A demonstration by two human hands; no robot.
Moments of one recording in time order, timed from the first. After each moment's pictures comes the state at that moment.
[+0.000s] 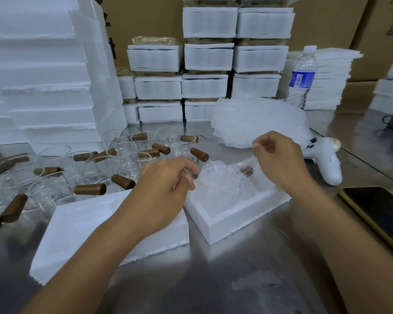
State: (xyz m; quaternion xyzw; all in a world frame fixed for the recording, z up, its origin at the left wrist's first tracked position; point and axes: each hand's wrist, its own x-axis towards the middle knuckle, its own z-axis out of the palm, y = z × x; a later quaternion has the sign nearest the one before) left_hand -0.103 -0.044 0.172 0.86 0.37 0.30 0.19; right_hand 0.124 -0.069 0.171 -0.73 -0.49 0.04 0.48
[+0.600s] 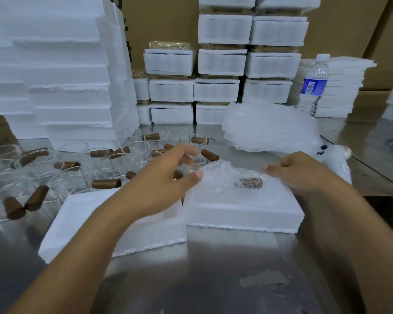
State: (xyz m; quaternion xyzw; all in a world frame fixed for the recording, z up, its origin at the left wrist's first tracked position) left_hand -0.124 -0.035 0.188 0.85 0.36 0.25 0.29; right_hand 0.150 -0.079 0.174 -0.80 -0.49 0.17 0.31
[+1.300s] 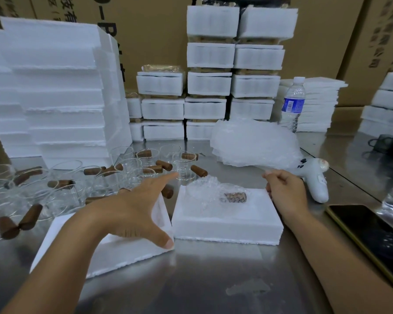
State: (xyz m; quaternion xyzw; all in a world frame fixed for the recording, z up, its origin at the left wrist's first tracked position) left_hand -0.149 -0.030 0.197 0.89 0.40 0.00 0.24; right_hand 0.145 -0.082 0.136 -0.67 -0.35 0.13 0.64
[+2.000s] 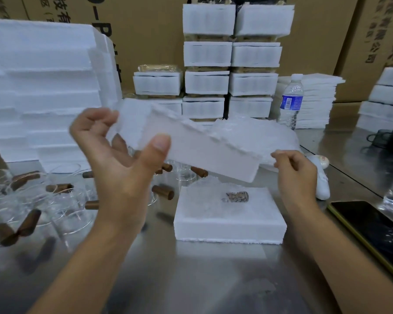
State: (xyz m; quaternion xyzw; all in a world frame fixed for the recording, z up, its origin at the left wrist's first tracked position) left_hand -0.118 -0.061 0.219 0.59 0.08 0.71 0.37; right_hand 0.126 -0.088 0.169 -0.59 -0.34 0.04 0.73
